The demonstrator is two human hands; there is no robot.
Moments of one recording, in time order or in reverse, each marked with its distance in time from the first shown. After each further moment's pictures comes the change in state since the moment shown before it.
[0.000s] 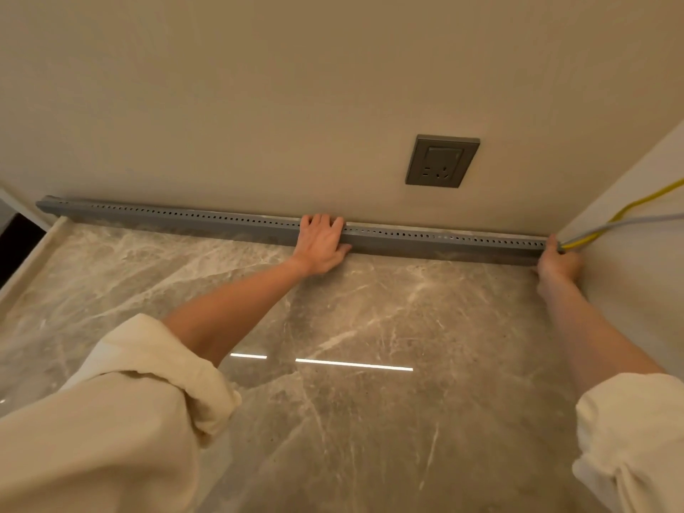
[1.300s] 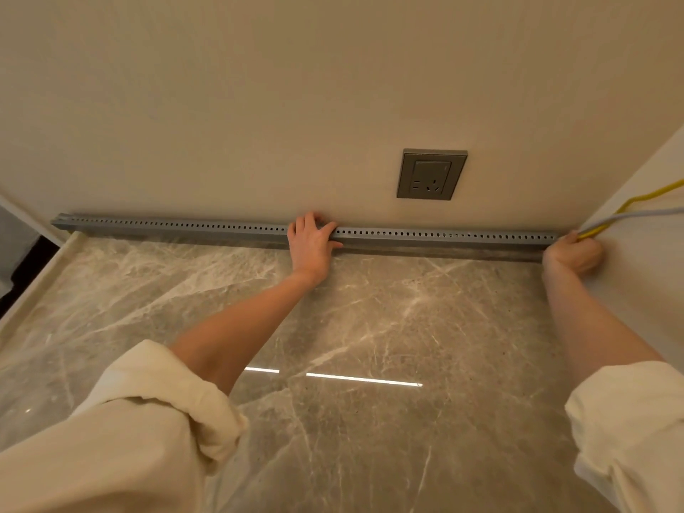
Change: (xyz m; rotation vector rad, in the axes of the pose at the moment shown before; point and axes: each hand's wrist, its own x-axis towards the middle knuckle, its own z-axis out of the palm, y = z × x) left_hand 0.008 0.015 -0.008 -0.125 0.231 -0.257; right_hand 0.000 -0.044 -0.004 -0.172 0.221 -0.108
